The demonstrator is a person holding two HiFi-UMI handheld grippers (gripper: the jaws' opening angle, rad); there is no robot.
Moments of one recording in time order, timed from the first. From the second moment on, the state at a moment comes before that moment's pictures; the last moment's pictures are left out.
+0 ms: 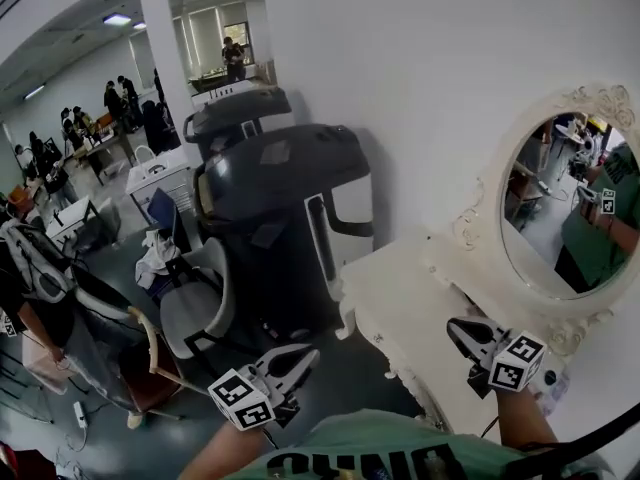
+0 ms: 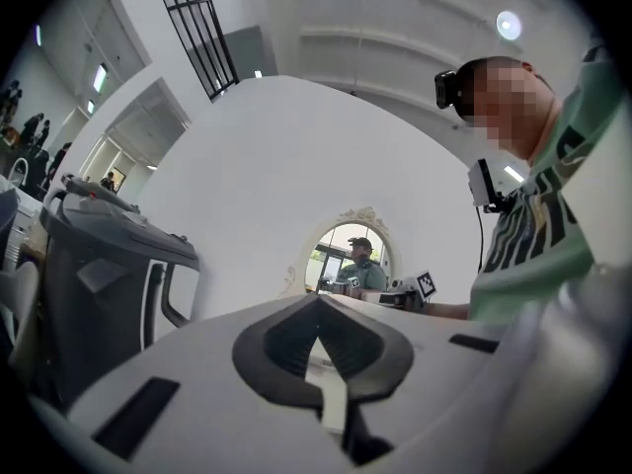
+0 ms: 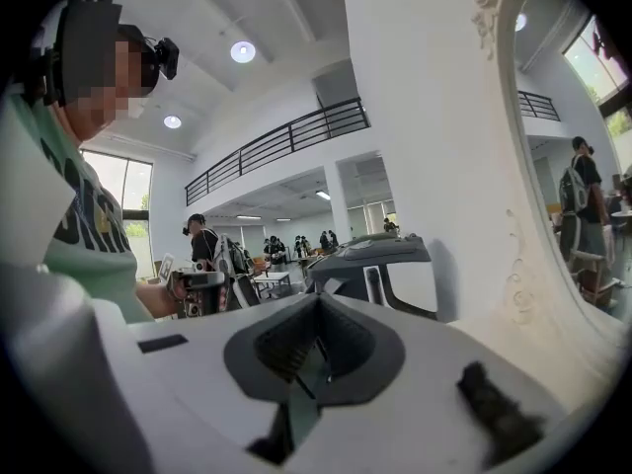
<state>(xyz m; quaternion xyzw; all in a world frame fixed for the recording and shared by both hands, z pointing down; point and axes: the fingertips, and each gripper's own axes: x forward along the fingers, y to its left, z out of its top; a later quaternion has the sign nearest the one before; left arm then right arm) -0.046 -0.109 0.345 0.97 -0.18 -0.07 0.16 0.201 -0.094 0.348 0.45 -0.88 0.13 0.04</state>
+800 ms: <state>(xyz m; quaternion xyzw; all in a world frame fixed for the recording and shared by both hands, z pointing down) -0.062 -0.108 0.411 0.91 -0.35 -0.07 0.21 0.141 -0.161 0.376 0.26 -0.96 0.11 0.06</state>
